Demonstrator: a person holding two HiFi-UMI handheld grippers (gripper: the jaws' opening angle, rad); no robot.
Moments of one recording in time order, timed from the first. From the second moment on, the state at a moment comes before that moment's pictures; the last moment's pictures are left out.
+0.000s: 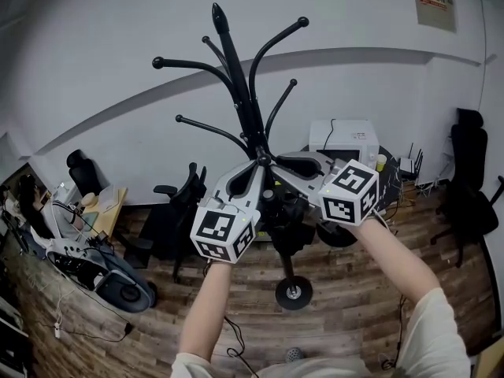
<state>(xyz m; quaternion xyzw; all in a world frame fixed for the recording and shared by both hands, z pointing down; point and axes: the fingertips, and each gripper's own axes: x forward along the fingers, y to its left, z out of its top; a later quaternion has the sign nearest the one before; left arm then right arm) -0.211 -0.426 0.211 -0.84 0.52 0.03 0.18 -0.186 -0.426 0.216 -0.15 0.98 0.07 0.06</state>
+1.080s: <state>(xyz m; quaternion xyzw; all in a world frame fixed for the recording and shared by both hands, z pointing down) -0.241 -0.431 0.211 -0.80 0.57 -0.01 0.20 -0.205 -0.446 0.214 -0.25 0.96 0.14 -0.01</state>
